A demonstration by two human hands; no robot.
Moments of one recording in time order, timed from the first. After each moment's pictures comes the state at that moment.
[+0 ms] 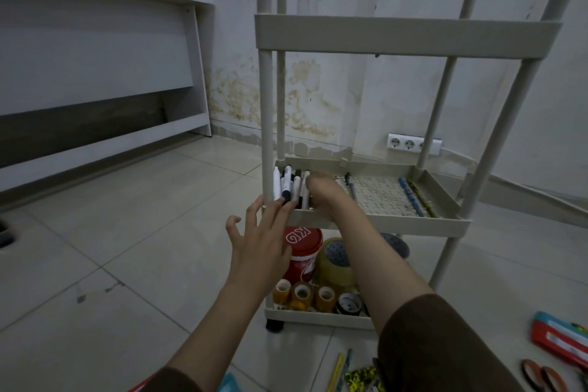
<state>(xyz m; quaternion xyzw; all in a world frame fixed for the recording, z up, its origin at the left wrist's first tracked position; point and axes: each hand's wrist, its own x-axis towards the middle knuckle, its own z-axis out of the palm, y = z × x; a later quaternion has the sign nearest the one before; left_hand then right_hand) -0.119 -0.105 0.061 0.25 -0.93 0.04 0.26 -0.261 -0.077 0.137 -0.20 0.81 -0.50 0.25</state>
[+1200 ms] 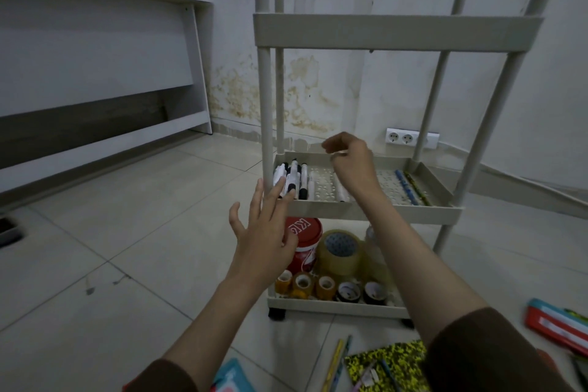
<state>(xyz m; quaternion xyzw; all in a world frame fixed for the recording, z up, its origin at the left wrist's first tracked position) -0.105 -0.092 0.073 0.19 -0.93 -0.06 0.30 -0.256 -0.021 0.158 -0.34 0.76 -0.55 -0.06</state>
